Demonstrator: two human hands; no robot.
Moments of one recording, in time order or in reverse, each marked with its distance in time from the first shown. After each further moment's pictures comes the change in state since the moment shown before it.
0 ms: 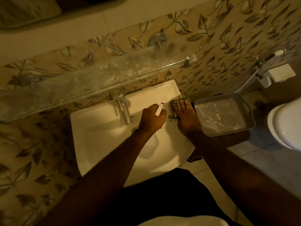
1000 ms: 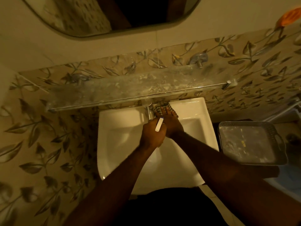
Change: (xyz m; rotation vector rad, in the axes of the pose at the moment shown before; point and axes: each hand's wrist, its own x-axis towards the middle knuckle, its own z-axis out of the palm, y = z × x) left_hand -0.009 -0.048 -0.057 -0.023 0.281 -0.091; right_hand 0.096 -0.143 0.061 -0.040 -0.171 -0.355
